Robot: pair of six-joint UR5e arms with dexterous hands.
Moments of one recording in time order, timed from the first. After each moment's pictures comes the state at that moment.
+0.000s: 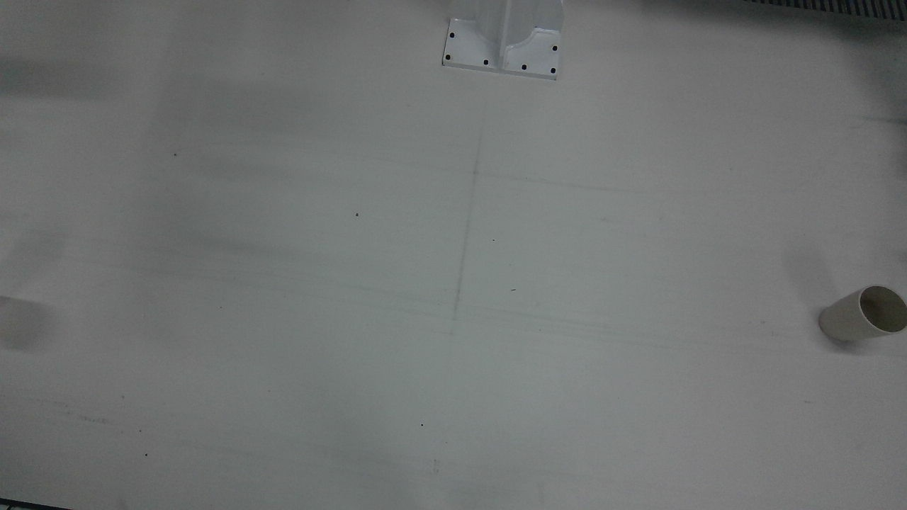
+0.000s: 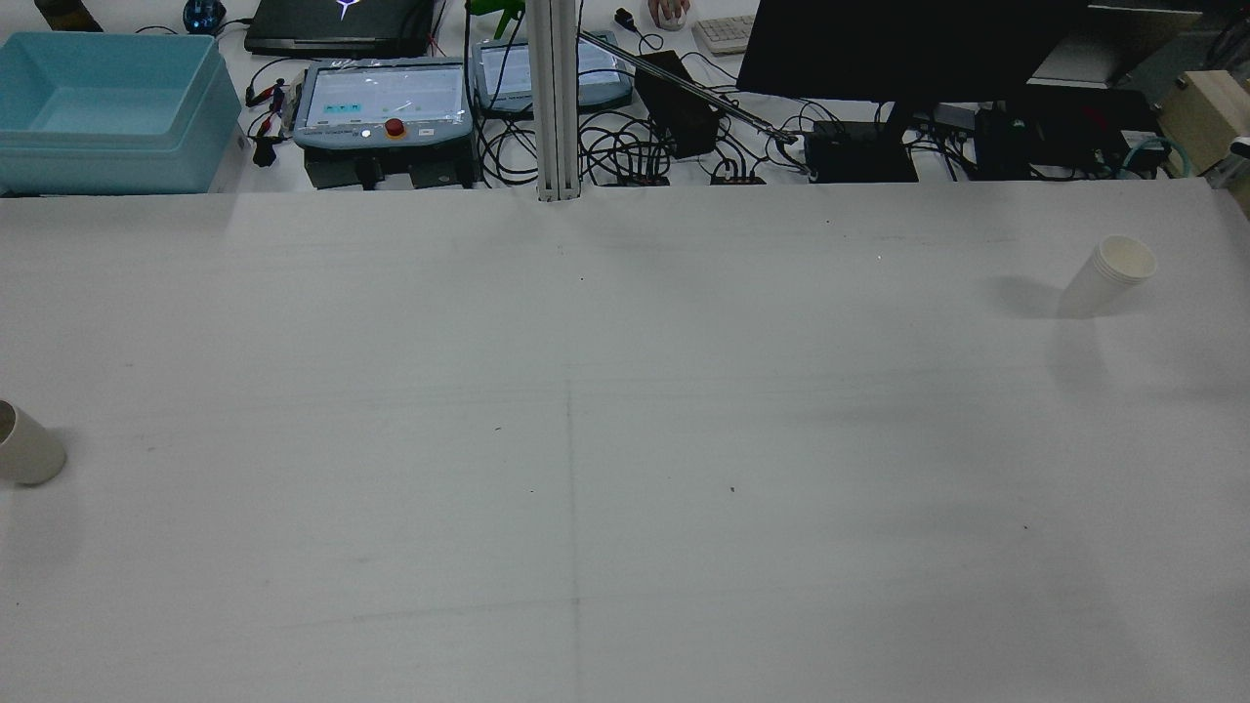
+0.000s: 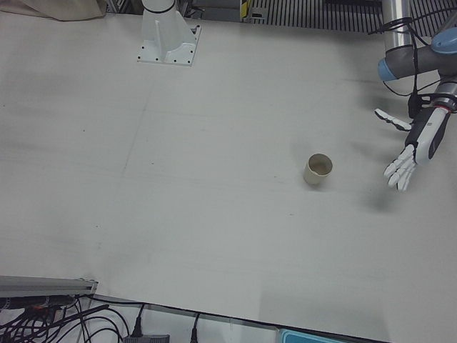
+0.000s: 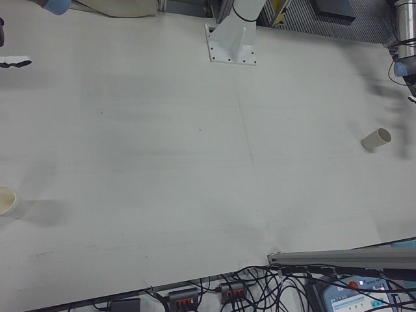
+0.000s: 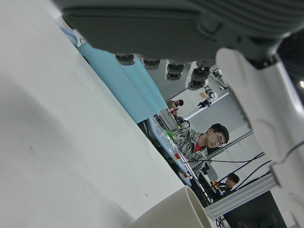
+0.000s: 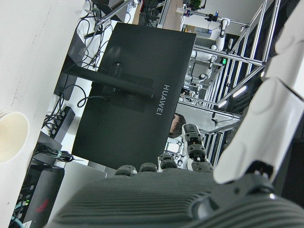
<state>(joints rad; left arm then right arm) -1.36 -1.31 -1.27 -0.81 1.80 0.59 1.40 -1.76 1.85 -3.22 -1.56 -0.25</state>
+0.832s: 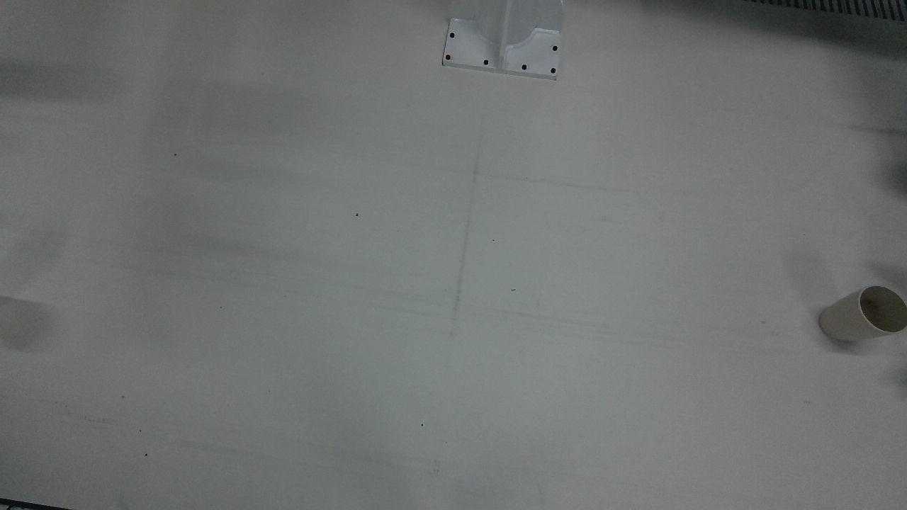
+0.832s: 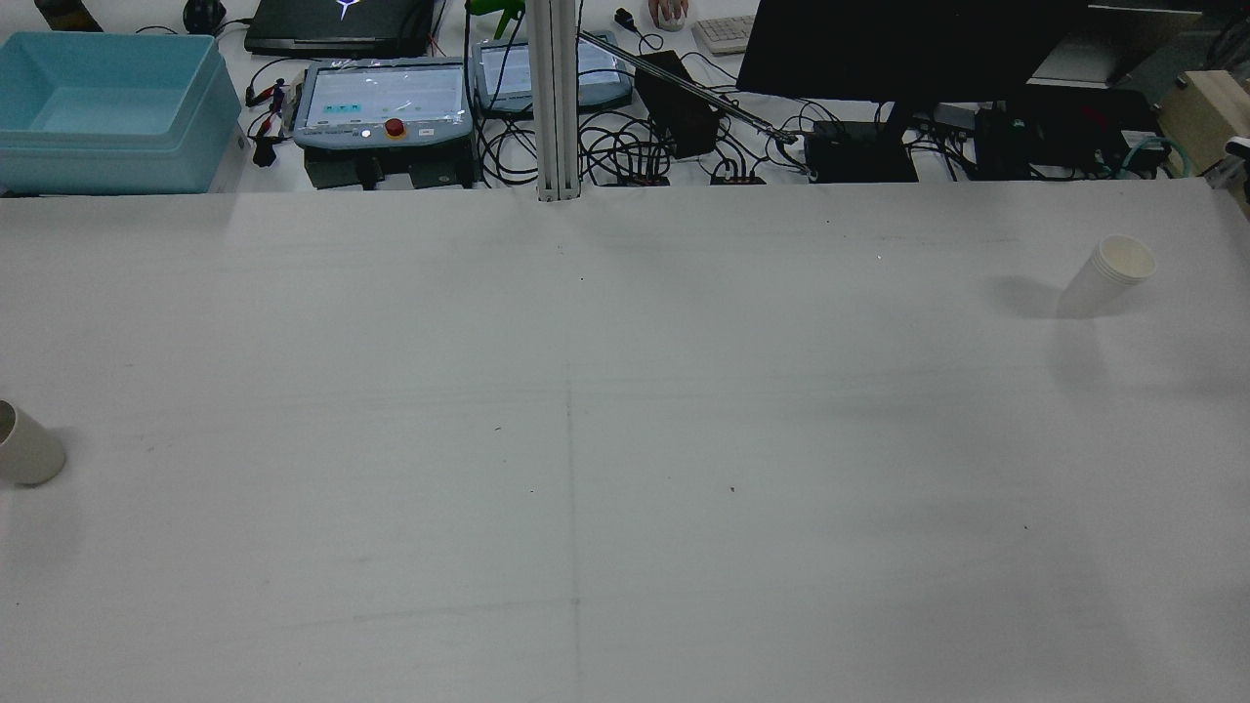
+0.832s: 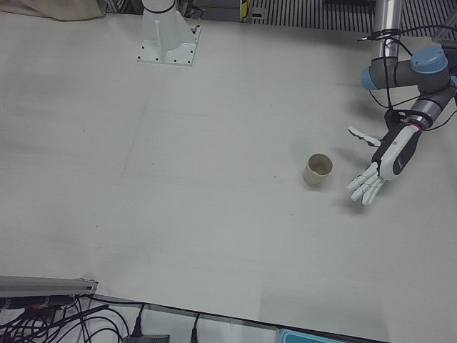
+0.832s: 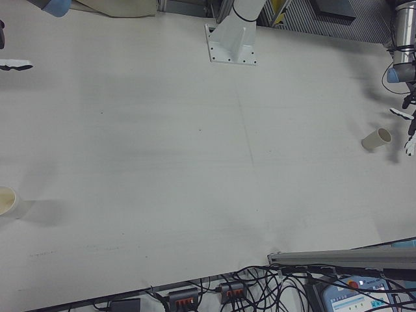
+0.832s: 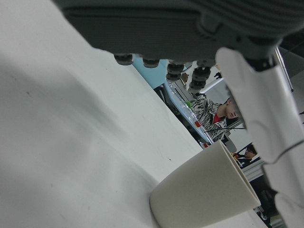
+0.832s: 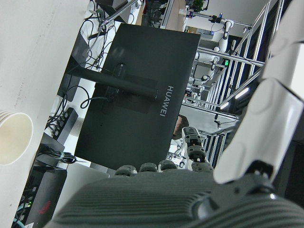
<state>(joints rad) -1.22 -1.38 -1.29 -0.67 1.78 0.68 1.40 -1.76 1.84 -3.21 -1.56 -0.25</state>
